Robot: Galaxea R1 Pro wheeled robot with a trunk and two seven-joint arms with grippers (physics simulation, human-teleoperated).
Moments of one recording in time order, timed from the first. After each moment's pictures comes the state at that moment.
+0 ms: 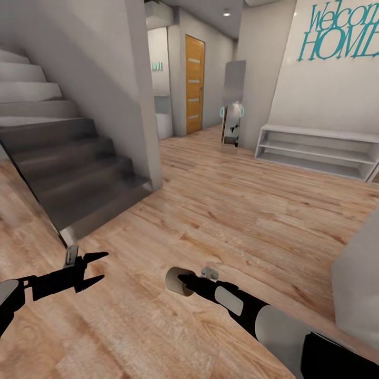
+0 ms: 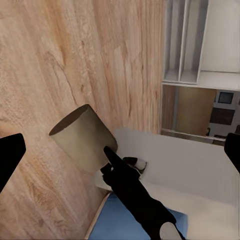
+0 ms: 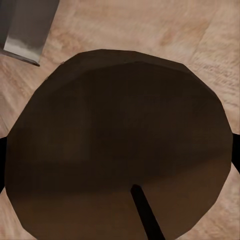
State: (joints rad) left arm -0.44 0.54 -0.03 -1.11 1.80 1.00 0.05; right arm -0.85 0.07 1.12 -0.41 -1.56 0.14 0.10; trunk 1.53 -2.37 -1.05
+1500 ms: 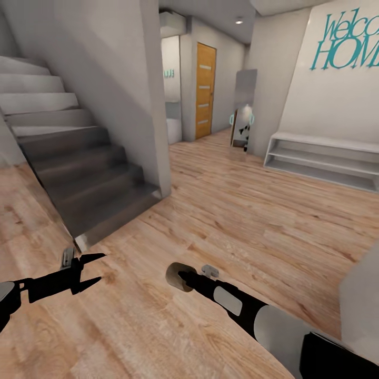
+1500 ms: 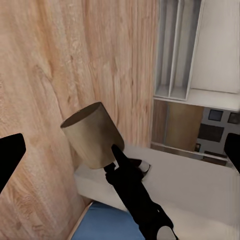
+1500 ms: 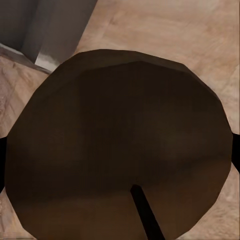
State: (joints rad) left arm -0.44 0.55 -0.03 -1.08 1.84 1.00 0.05; right arm -0.85 0.07 1.12 -0.41 -1.56 0.07 0.10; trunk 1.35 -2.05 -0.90
